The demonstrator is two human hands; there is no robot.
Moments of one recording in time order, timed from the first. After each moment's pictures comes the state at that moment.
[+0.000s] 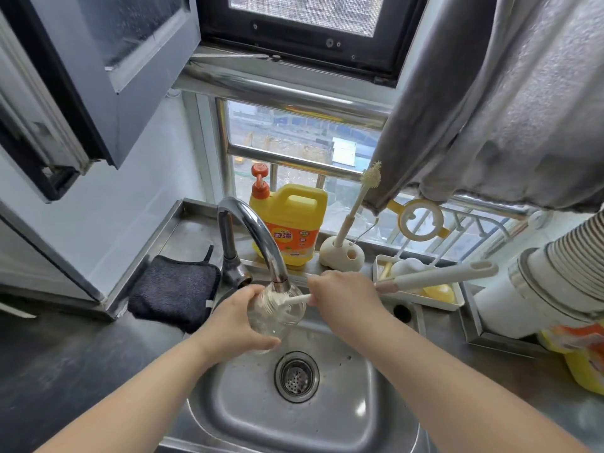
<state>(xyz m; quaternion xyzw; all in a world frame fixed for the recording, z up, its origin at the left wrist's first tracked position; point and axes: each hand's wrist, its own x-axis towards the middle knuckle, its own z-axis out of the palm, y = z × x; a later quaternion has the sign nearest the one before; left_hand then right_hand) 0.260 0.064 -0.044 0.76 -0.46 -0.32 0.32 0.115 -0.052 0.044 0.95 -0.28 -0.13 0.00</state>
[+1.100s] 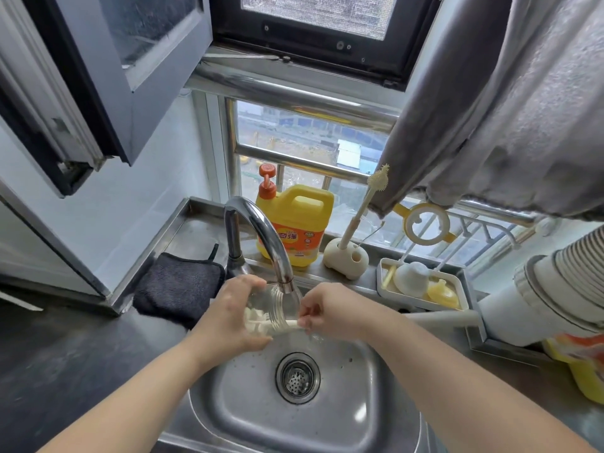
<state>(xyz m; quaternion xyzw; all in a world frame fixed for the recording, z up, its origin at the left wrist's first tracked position) 0.270 0.078 -0.055 0.73 -0.53 -0.19 0.38 0.117 -0.057 0.033 0.89 -0.28 -0.16 -0.32</state>
